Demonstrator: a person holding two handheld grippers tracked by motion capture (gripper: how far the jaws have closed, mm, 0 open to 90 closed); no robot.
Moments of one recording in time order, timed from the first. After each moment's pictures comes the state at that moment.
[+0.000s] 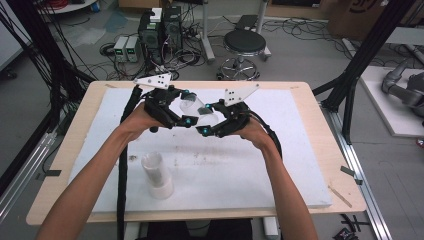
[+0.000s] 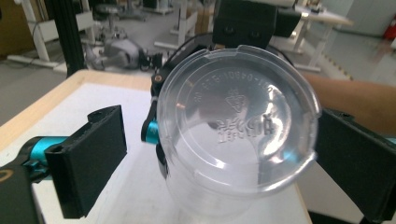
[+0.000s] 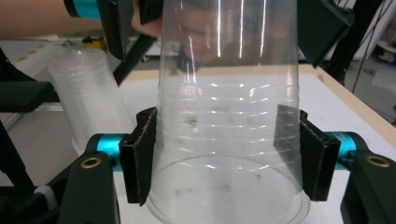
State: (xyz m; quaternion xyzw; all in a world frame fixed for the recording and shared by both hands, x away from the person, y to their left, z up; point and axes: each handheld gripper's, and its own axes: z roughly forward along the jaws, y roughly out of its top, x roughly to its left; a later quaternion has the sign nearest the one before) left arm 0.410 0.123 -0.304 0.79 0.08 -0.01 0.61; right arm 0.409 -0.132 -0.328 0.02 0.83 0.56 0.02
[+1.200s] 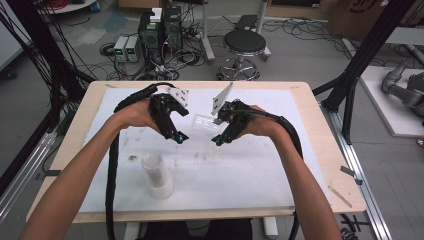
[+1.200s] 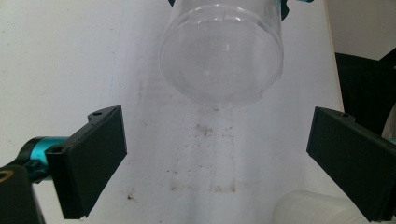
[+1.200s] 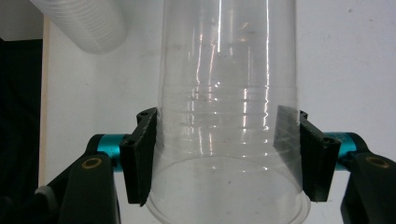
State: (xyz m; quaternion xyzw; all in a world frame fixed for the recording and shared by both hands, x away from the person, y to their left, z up) left arm 0.413 0.103 -0.305 0.95 0.04 0.00 0.32; right arm 0.402 -0.122 -0.307 0.03 0.97 0.25 0.05
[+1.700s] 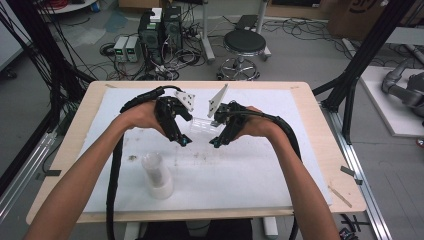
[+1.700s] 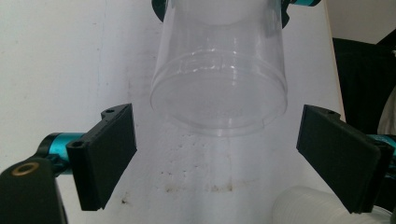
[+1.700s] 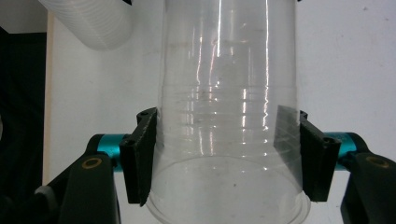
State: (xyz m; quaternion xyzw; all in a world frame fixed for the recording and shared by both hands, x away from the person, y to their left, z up) left arm 0.412 0.088 -0.308 0.96 0.02 -0.01 0.30; right arm 0.400 -0.112 -0.309 0.02 0.97 0.24 0.04
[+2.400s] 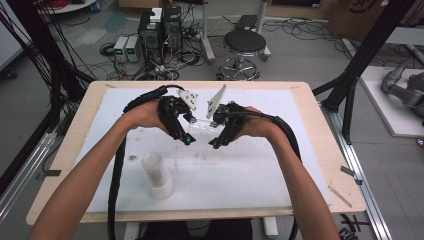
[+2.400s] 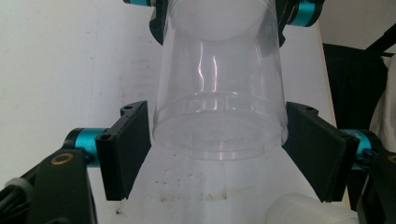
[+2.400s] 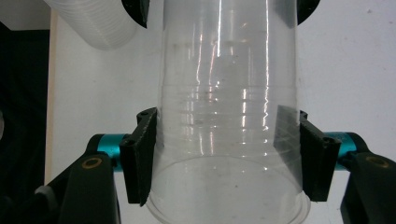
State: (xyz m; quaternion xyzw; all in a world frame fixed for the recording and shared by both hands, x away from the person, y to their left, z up) left arm 0.412 0.082 -0.306 0.95 0.02 -0.02 0.30; right arm 0.397 -0.110 -0.309 0.01 0.97 0.23 0.04
